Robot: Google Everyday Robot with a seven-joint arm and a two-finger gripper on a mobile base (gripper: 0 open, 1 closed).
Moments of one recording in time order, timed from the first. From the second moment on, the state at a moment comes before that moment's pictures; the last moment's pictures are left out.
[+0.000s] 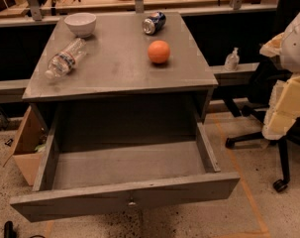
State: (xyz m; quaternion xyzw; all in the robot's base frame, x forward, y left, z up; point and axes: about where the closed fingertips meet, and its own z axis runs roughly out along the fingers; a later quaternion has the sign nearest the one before) arm 0.438 -0.217 0.976 -0.60 0.78 -0.03 0.16
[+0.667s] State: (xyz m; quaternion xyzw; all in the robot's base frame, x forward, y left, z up) arm 0.461 -0.217 0.971 -0.58 0.79 -0.01 0.20
